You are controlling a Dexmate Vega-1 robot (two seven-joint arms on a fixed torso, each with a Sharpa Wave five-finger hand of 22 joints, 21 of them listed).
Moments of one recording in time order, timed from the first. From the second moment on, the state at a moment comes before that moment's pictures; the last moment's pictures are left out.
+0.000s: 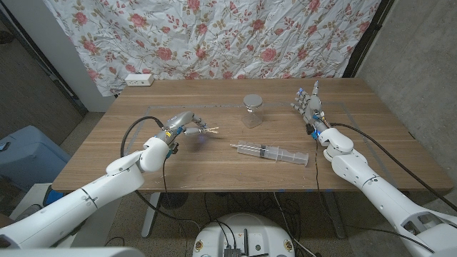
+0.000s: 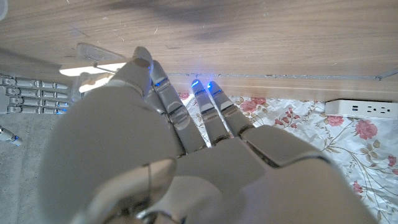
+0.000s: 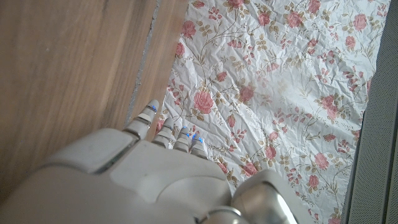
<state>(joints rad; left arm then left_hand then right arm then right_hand) 1.02 0.90 0.50 -1.88 0.31 0.17 0.27 1.09 0.03 0.39 -0.18 0.17 1.17 -0.13 0.23 0.19 1.19 -0.21 0.21 0.18 0.60 -0.06 0.19 0.17 0.42 -0.03 0.20 0.17 -0.84 -0.51 -0.37 -1.30 0.65 0.29 0.03 -0.02 0.06 -0.29 0.18 0.31 -0.07 -0.10 0.21 0.22 -0.04 -0.08 0.21 0.23 -0.06 -0.03 0.24 0.39 0.14 0.11 0.22 0.19</state>
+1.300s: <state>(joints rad) 1.00 0.91 0.49 -1.87 0.31 0.13 0.26 1.07 0.02 0.34 -0.16 0.18 1.09 -0.13 0.20 0.19 1.14 -0.22 0.18 0.19 0.59 -0.05 0.18 0.16 0.40 -0.01 0.20 0.17 -0.84 -0.51 -0.37 -1.30 0.65 0.29 0.03 -0.02 0.06 -0.29 0.18 0.31 -0.07 -0.10 0.21 0.22 -0.04 -0.08 0.21 0.23 -0.06 -0.03 0.24 0.39 0.14 0.11 0.22 0.19</state>
